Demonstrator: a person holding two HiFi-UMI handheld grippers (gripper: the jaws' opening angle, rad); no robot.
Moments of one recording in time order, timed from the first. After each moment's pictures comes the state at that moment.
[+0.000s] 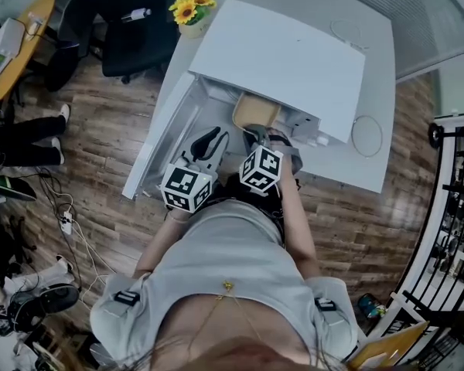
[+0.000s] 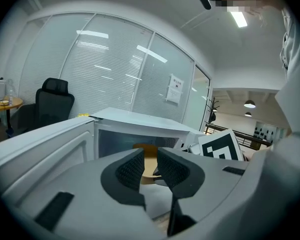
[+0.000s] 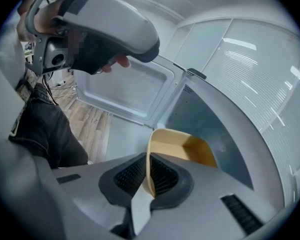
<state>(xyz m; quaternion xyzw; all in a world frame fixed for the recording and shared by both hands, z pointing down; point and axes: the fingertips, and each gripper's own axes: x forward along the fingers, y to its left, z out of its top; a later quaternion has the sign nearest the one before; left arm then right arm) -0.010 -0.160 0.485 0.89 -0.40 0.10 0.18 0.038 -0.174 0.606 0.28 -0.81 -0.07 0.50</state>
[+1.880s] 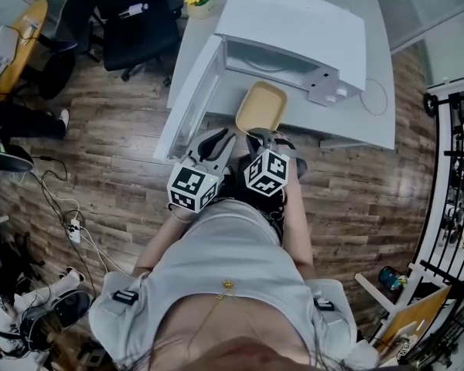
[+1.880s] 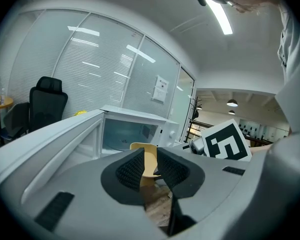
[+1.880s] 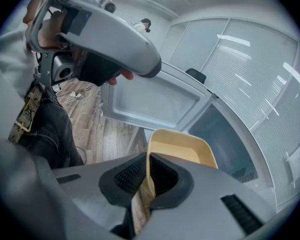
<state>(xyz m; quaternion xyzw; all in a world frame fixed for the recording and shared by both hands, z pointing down) -0.082 -0.049 0.488 0.92 -0.33 0.11 0.17 -0.040 -0.051 0.596 0.32 -0.80 -0.03 0.50</state>
